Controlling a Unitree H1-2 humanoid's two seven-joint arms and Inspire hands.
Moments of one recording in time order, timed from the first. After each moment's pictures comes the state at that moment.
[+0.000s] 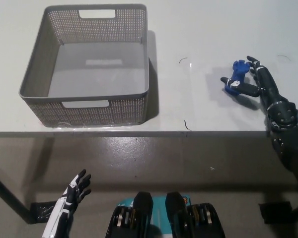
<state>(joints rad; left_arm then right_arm) 0.11 0.14 -0.03 0.01 -0.04 -0.19 -0.09 -1.02 -0.23 0.05 1.40 -0.09 -0.26 -0.10</state>
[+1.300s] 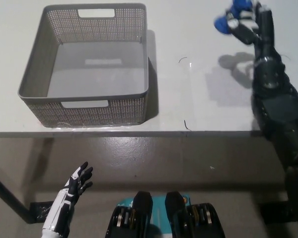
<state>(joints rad) 0.07 0.16 -0.03 0.01 -0.04 -0.16 -0.11 -1.10 -0.14 -0.01 1.06 -0.09 -0.26 -0.31</state>
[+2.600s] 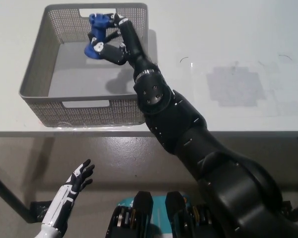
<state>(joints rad) 0.04 0.20 -0.05 0.00 0.00 -0.14 -0.13 -1.25 0.21 0.18 1.30 -0.18 -0.26 -0.33</state>
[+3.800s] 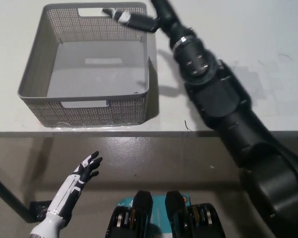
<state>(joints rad) -0.02 0.21 -0.06 0.00 0.02 -0.09 -0.18 -1.17 0.01 0.16 0.85 -0.21 -0.18 -0.10</state>
